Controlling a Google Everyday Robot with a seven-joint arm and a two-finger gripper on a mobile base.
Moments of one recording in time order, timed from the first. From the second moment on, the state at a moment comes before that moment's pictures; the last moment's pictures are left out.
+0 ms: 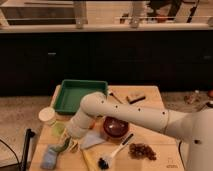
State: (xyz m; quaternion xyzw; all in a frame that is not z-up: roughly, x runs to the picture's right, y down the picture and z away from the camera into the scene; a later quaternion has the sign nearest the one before) arm -0.184 0.247 0.657 -0.30 -0.51 -0.30 0.75
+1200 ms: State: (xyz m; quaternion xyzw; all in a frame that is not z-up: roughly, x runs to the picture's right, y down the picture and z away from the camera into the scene) arm -0.171 0.241 0.659 -0.30 -0.53 -0.25 0.75
